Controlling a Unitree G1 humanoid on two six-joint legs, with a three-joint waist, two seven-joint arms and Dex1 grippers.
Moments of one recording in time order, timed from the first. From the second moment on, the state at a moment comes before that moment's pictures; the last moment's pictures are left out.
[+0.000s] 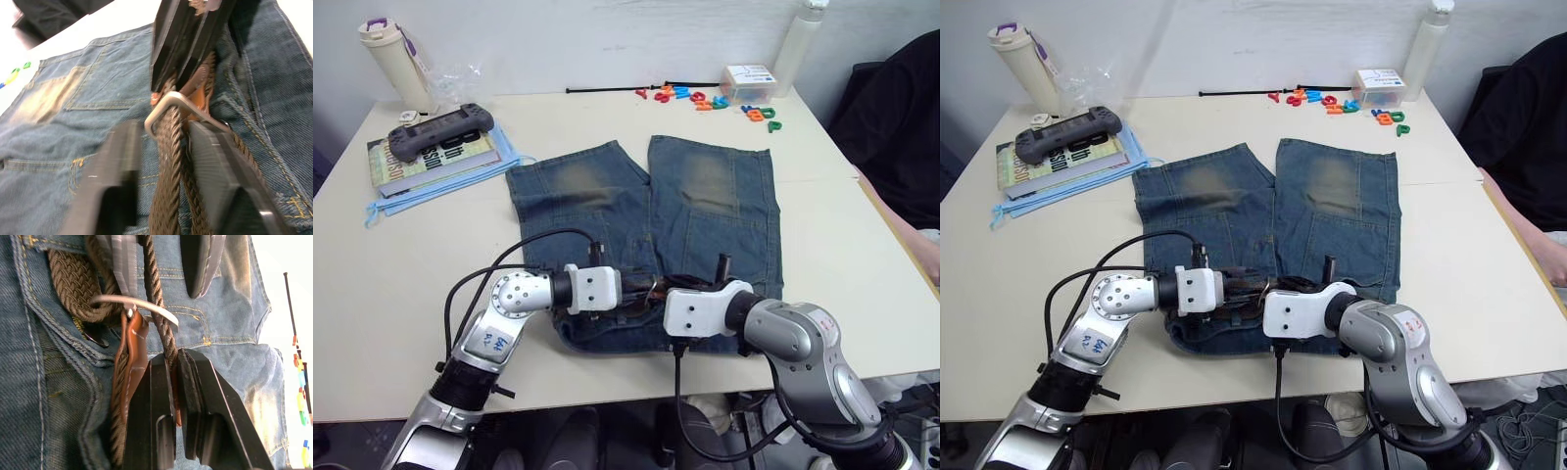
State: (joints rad) left arm -0.35 0.48 -0.22 -0.15 -0.01 -0.06 -0.88; right arm -0.22 -0.53 0.35 -0.70 -0.67 0.45 0.91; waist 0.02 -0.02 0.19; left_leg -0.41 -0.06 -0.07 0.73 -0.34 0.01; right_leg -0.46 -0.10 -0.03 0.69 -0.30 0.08
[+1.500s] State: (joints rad) left arm -0.19 0.76 -0.11 -0.18 -0.23 0.23 -1.05; right arm -0.10 -0.50 0.31 -0.78 -0.77 0.49 0.87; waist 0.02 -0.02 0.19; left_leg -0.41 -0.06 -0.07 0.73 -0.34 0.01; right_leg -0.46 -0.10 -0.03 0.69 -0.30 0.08
